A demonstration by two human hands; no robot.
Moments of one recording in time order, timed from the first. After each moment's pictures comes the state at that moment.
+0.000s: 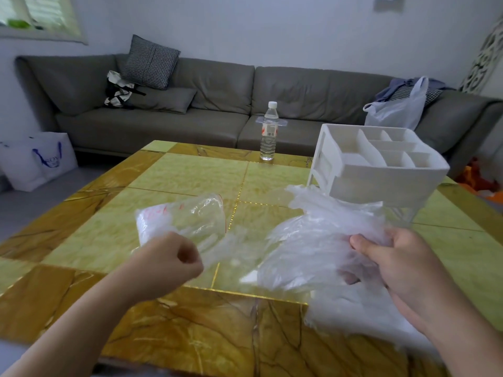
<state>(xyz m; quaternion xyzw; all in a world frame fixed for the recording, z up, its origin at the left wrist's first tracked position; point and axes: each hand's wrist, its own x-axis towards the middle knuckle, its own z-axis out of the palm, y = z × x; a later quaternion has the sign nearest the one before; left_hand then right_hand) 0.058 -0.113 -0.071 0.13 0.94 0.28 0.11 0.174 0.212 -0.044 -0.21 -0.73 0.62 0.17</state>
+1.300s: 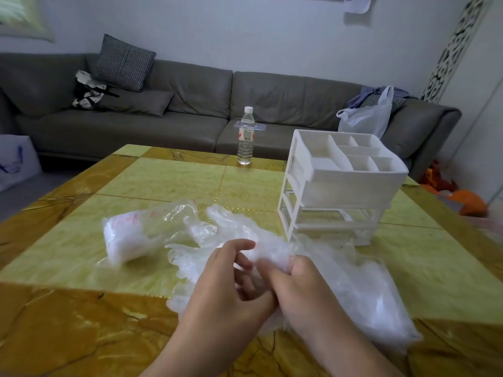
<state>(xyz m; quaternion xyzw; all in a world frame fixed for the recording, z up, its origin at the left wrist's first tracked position) 0.152 -0.002 -0.067 0.16 0.75 0.64 0.06 0.174 0.135 -0.062 -0.14 -0.78 0.61 0.04</state>
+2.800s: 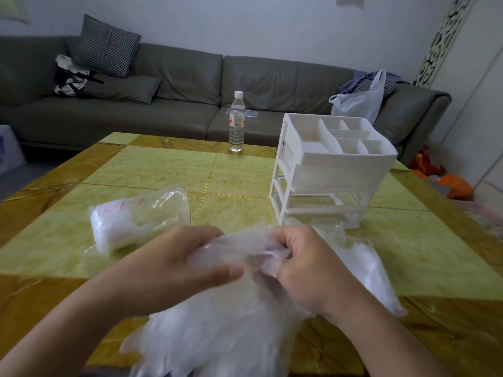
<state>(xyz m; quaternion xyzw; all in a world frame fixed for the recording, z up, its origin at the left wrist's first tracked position) 0.105 -0.059 -0.031 0.35 0.84 0.39 0.13 0.180 0.161 -0.044 -0.06 -0.86 0.51 0.03</state>
